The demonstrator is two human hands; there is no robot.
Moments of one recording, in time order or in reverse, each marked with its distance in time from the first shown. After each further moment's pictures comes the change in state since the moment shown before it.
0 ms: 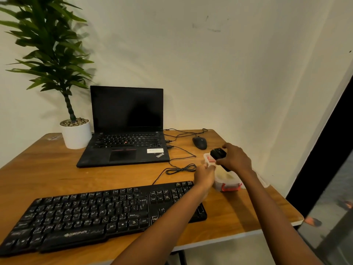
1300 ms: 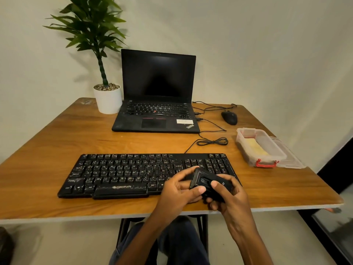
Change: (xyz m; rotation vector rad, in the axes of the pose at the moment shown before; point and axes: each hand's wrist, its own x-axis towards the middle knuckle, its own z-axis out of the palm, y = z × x) left_hand -0.138 -0.067 -0.161 -0.316 -0.123 0.144; right_hand -0.197 -0.070 0.080 1.468 -0.254 0.250
